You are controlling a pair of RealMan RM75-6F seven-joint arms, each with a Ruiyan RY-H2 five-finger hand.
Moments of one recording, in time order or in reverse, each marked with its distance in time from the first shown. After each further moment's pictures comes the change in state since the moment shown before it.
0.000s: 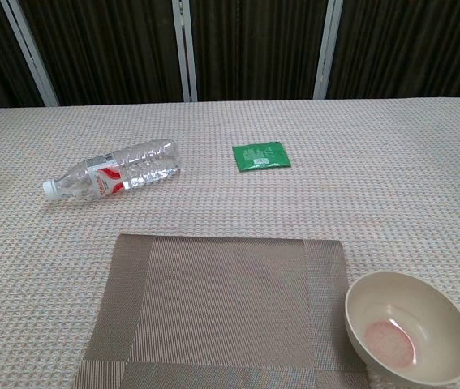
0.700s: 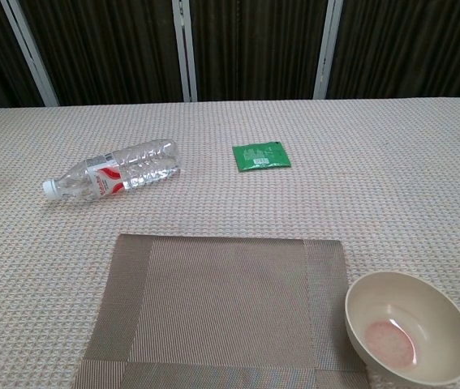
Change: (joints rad) left arm -0.010 0.006 -0.010 -0.005 -0.019 -0.019 0.006; right arm 0.082 0.021 -0.170 0.016 -0.277 -0.228 0.055
